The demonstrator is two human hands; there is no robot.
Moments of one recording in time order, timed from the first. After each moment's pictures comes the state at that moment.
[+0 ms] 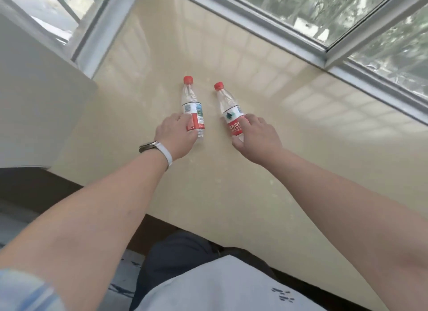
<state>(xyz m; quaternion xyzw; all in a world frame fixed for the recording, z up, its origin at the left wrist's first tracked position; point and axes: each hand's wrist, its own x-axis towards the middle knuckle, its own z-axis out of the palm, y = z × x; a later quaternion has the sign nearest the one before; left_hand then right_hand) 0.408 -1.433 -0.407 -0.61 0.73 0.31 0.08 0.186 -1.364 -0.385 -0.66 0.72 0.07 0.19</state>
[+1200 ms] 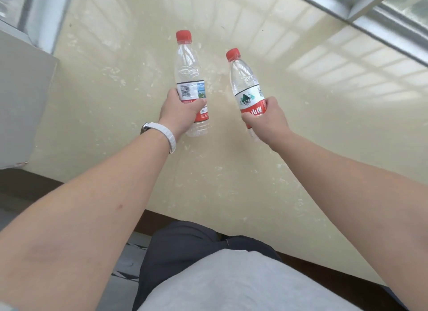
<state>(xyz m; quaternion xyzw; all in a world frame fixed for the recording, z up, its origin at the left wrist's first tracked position) 0.366 -1.450 -0.456 -0.69 0.41 0.58 -0.11 0.162 -1.370 -0.435 -0.25 0.84 -0.15 0.46</state>
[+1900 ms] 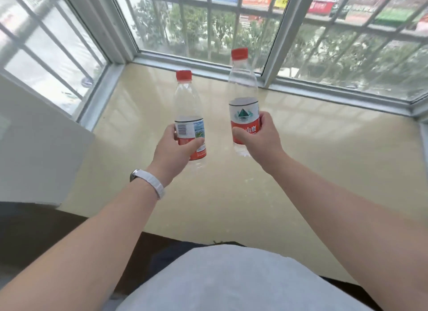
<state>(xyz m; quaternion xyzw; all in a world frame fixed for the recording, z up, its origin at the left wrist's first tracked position) 0.337 -1.309 -0.236 -0.57 0.56 0.55 -0.22 0.139 -1.235 -0.225 -0.29 0.74 -0.47 0.39</state>
